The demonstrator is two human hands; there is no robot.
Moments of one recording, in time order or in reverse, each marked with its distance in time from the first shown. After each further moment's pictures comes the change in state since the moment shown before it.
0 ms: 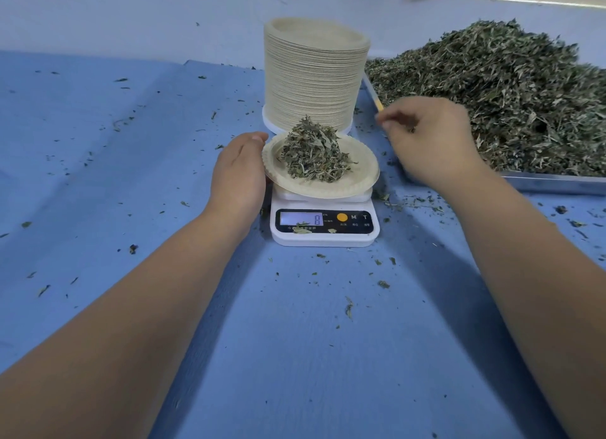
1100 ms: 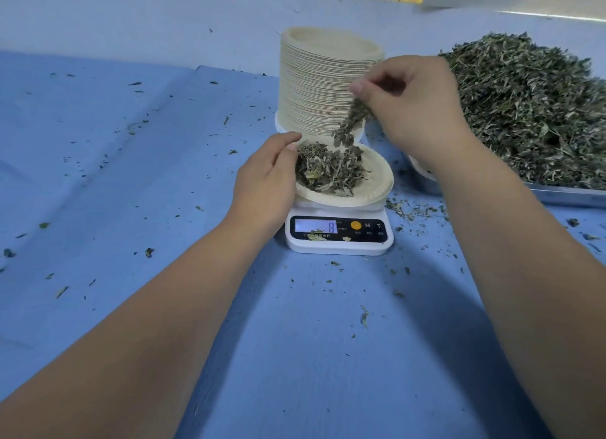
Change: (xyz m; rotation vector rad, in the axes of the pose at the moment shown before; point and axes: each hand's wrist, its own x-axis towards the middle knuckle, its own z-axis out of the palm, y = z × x) left_hand -0.010 0.003 0.002 0.170 -0.065 0.200; right_hand 0.031 -0.061 0.007 0.266 0.059 -0.058
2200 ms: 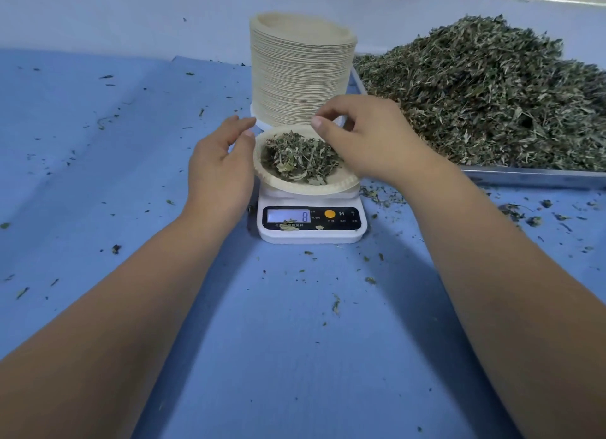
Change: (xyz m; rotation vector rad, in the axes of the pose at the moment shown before) left_hand 0.002 -0.001 -0.007 -0.037 0.120 -0.007; right_hand -0.028 0.023 0.006 -0.271 -0.282 -0.040
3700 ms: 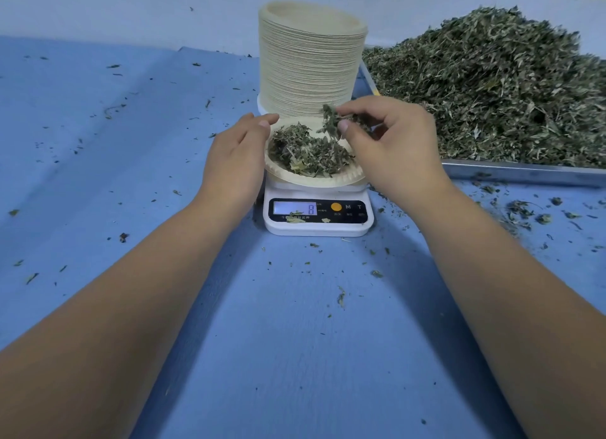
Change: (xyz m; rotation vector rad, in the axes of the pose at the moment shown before) left_hand 0.004 -0.002 0.004 -0.082 -0.127 -0.031; right_hand -0.034 -0.007 0.008 0.273 0.289 0.068
